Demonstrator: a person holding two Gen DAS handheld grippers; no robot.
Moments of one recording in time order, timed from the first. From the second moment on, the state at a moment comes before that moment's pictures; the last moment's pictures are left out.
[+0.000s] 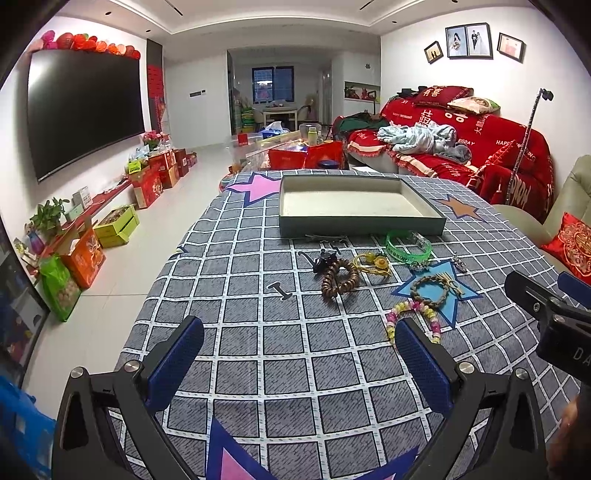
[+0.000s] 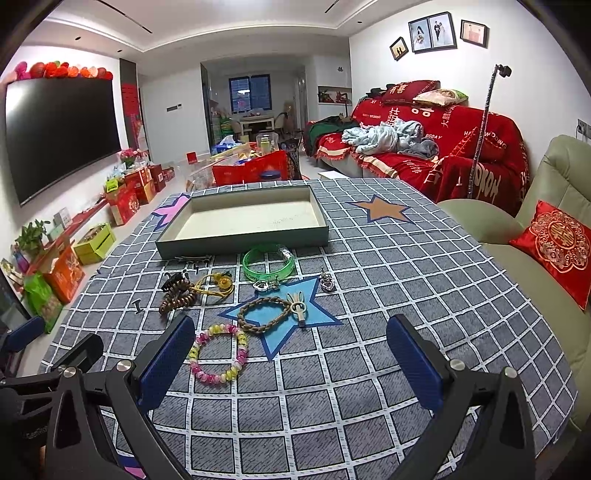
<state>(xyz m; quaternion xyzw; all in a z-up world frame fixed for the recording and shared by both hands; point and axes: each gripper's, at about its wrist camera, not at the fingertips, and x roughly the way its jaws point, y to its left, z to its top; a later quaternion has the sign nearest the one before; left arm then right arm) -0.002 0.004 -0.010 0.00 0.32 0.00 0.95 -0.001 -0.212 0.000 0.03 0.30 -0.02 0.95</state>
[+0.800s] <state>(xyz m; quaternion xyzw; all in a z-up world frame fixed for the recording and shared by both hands) -0.004 0.008 -0.010 0.00 0.32 0.00 0.95 0.003 -0.205 0.002 0.03 0.29 -0.01 0.95</state>
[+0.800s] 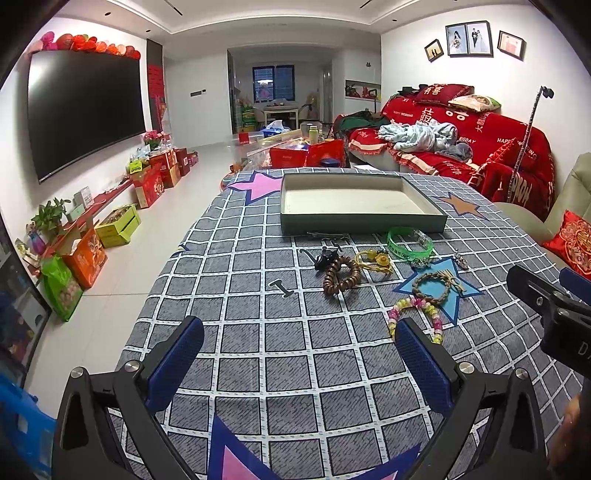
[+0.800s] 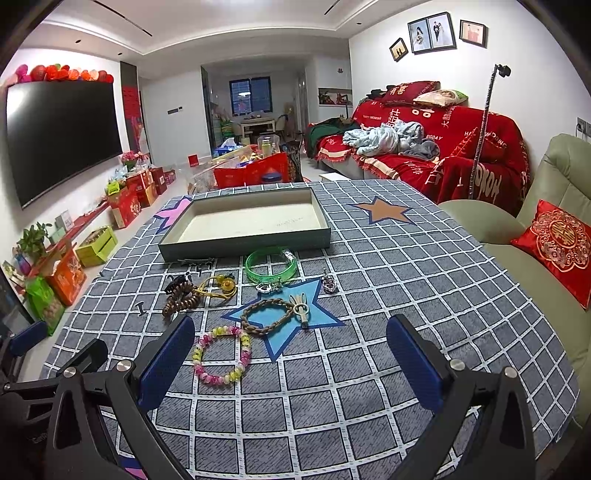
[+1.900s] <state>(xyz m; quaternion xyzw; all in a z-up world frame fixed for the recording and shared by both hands) -0.002 0.009 -0.013 0.00 0.33 0.01 0.94 0.000 -0.208 0.002 0.04 0.29 -0.01 0.95</state>
